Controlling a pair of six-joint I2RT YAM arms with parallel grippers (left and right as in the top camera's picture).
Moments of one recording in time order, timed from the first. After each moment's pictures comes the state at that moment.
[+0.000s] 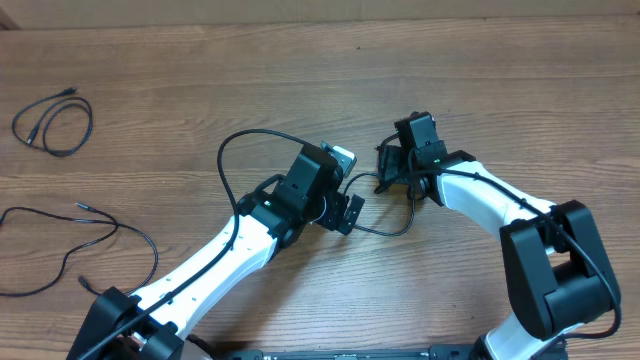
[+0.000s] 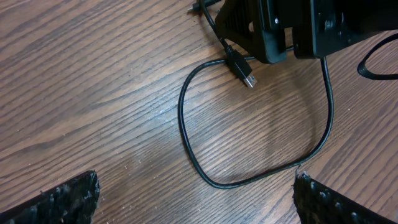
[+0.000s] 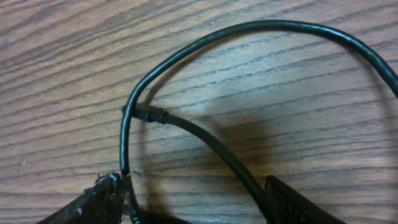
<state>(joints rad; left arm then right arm) -0.64 1.50 0.90 -0.32 0.07 -0.16 0.35 1.81 1.00 -0.27 0.07 0.50</state>
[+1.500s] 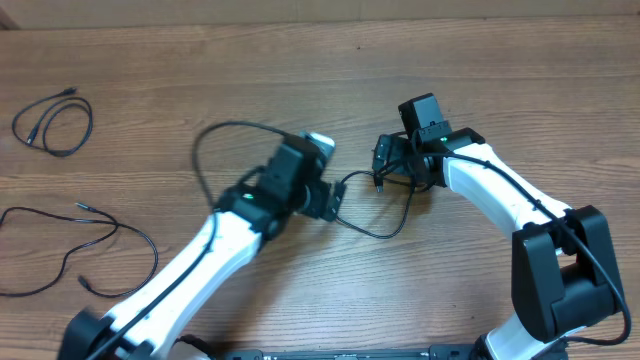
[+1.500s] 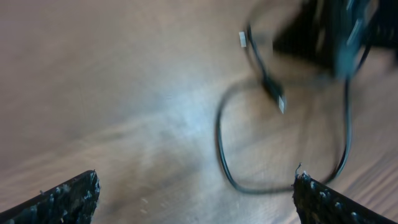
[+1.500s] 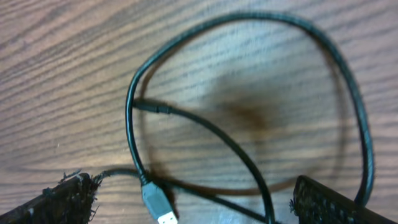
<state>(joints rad) -0.54 1.42 0.96 -0.43 0.01 -0.16 0.33 1.79 1.16 -0.55 0.02 0.55</state>
